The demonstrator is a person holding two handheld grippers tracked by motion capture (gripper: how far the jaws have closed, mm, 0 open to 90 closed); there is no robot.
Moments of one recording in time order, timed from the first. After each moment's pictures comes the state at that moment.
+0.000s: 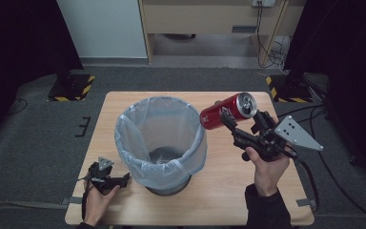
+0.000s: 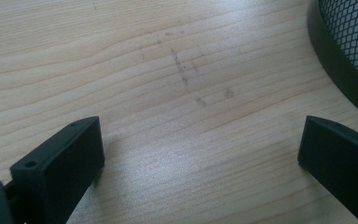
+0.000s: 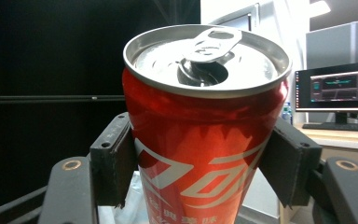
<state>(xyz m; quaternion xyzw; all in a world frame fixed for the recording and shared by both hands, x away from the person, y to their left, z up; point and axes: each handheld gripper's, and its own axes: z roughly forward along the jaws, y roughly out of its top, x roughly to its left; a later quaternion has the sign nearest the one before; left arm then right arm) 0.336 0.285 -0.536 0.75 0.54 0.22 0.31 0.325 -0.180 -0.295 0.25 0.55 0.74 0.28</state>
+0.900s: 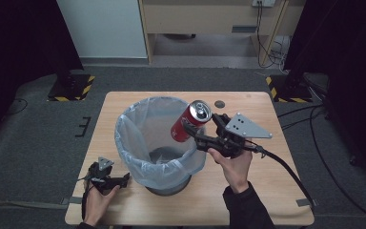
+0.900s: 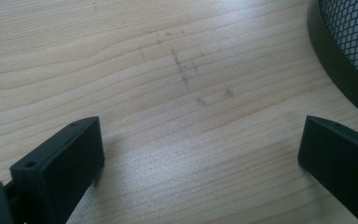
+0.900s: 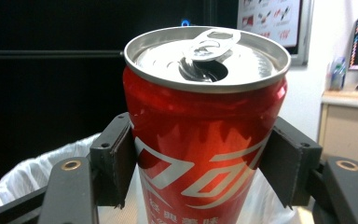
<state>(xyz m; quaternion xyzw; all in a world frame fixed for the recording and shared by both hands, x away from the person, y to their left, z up) 0.336 0.285 -0.536 0.75 0.54 0.22 0.31 0.346 -0.109 -0.319 0.23 0.64 0.70 0.21</state>
